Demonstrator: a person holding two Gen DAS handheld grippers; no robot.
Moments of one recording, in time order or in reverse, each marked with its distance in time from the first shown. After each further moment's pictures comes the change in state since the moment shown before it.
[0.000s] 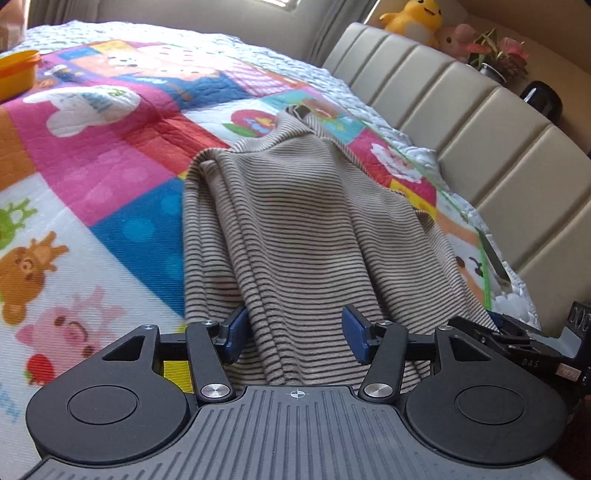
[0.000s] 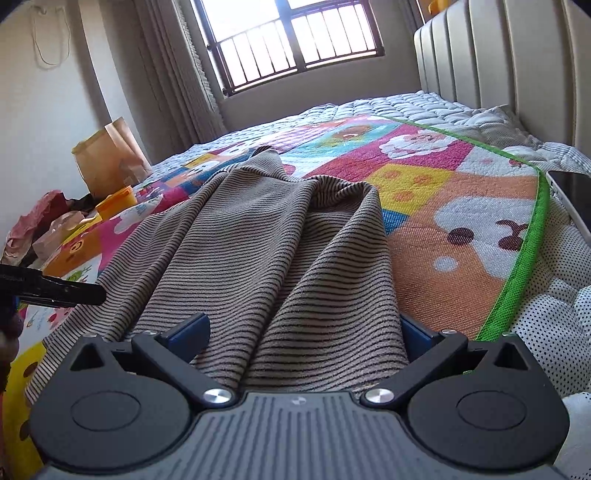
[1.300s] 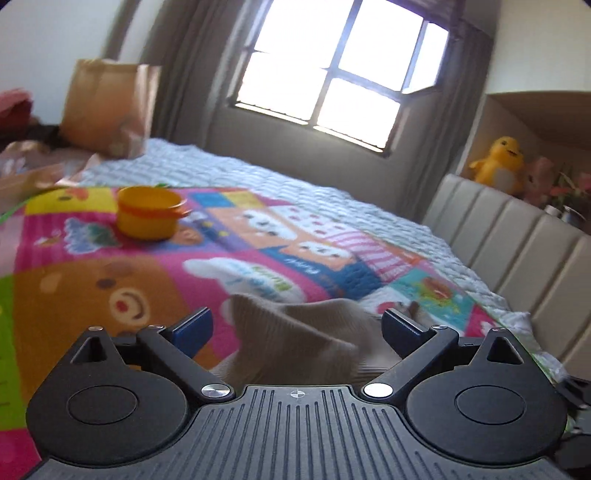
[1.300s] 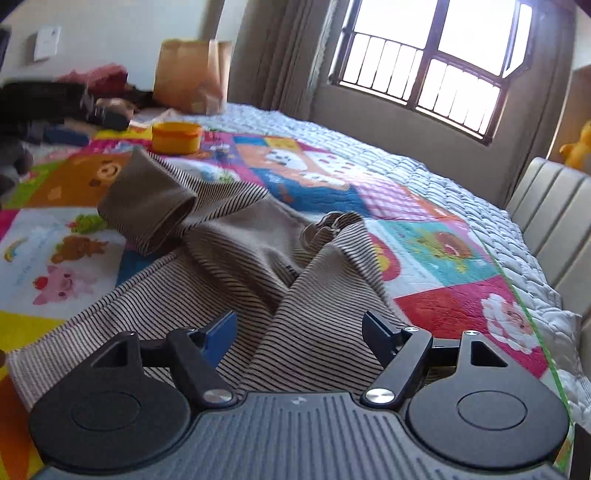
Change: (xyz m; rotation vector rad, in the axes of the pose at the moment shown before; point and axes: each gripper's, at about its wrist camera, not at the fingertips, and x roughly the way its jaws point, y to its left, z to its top) left arm -0.094 0.073 0.063 -0.065 -0.485 0.292; right arm 0.091 0.167 0.071 -0.650 0.082 -0.080
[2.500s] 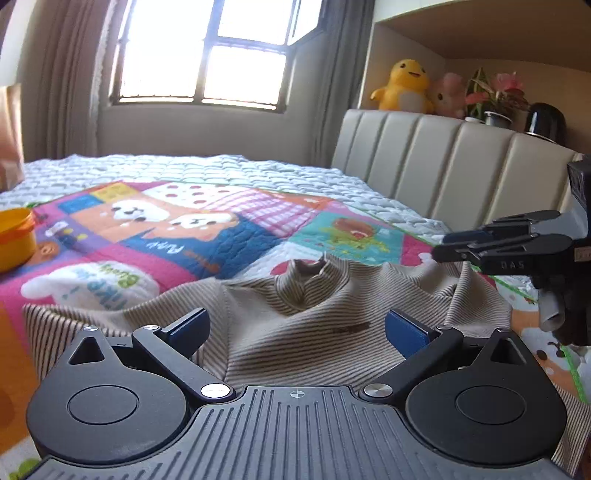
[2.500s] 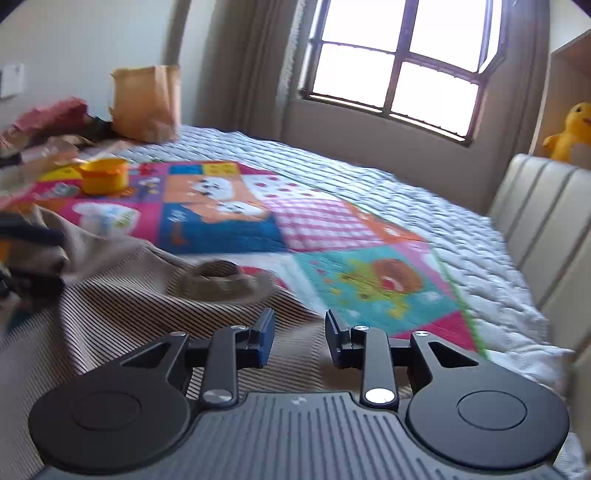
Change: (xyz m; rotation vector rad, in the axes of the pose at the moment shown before) left arm 0.099 -0.076 -0.039 0.245 0.114 -0.190; right arm 0.059 -0.141 0.045 0.141 -0.123 0.095
